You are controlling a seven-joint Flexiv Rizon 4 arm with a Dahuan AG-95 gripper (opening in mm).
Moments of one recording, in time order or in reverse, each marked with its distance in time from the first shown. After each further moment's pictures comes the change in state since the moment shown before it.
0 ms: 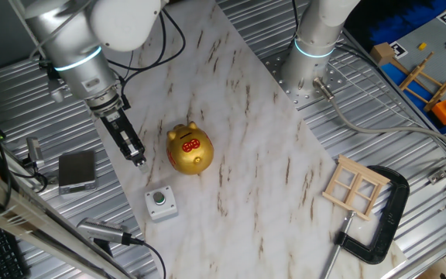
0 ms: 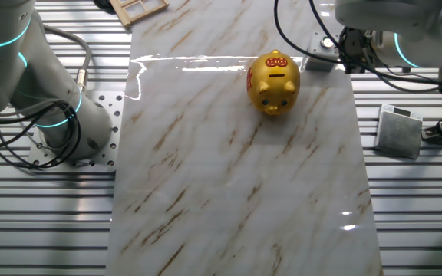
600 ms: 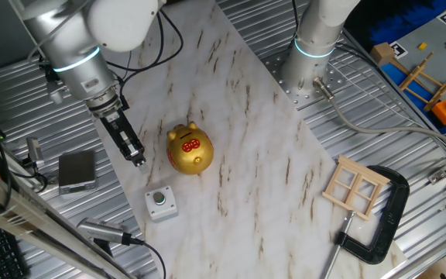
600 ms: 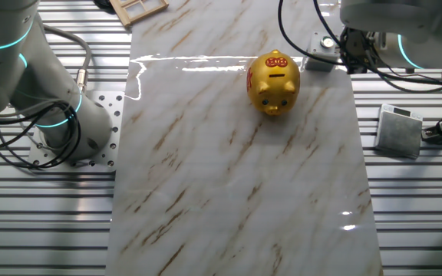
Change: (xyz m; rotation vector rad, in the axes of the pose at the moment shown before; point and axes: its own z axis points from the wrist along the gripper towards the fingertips) arm -0.001 0.001 0.003 -0.004 -0.006 -0.002
